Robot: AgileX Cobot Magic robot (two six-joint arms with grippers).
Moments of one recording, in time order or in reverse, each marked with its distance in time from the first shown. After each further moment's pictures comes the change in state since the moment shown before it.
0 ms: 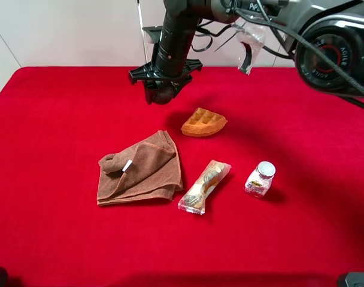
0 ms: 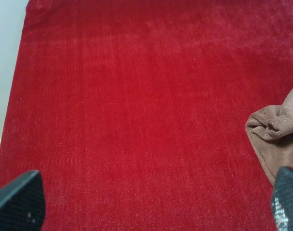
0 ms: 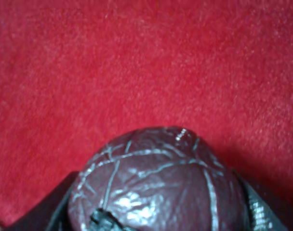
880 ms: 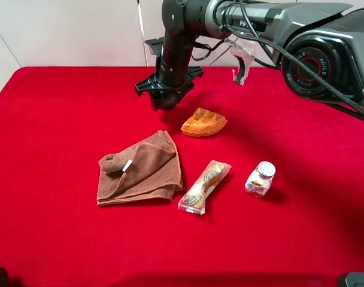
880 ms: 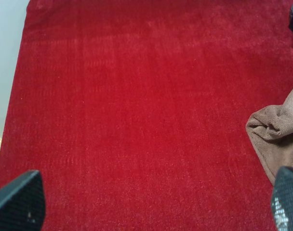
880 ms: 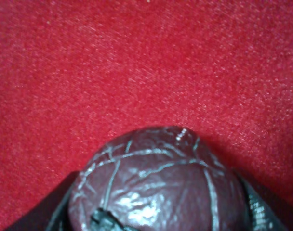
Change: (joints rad) left arm 0.000 0.000 0.000 0.001 0.000 0.000; right arm 0.000 0.054 0.000 -0.083 -0.055 0.000
